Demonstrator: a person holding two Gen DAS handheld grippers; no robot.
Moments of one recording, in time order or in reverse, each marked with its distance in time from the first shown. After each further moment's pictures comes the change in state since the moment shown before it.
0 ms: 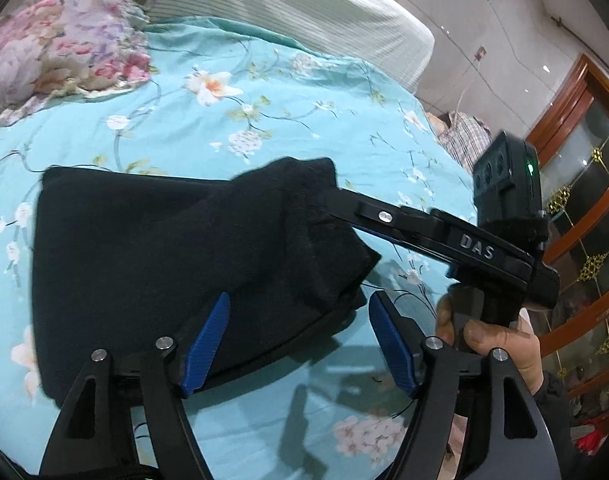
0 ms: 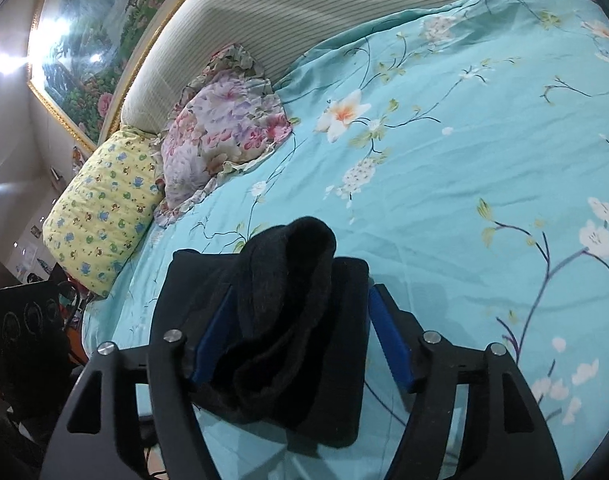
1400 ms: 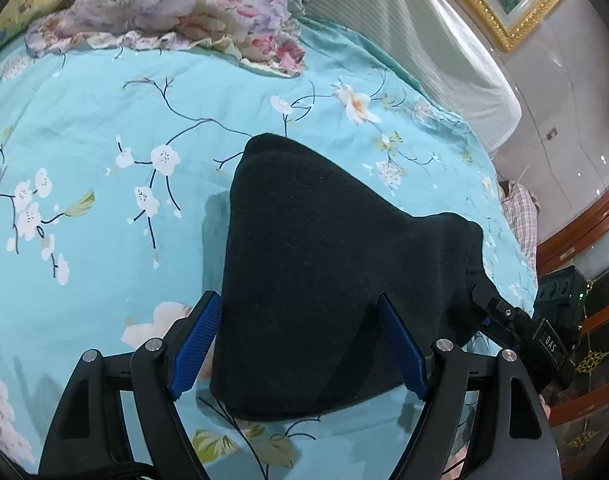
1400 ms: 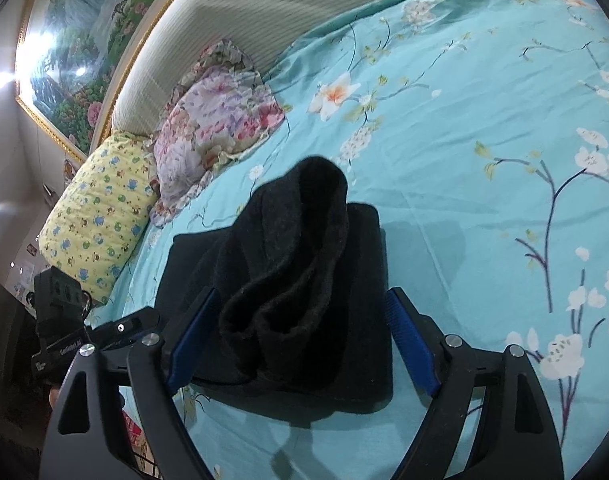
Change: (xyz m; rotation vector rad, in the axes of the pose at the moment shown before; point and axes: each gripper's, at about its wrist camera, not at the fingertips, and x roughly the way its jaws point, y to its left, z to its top) left arm -0.029 0.128 -0.008 -0.313 -0.041 0.117; right arm 0.010 0.010 -0.033 0.066 0.009 -0.020
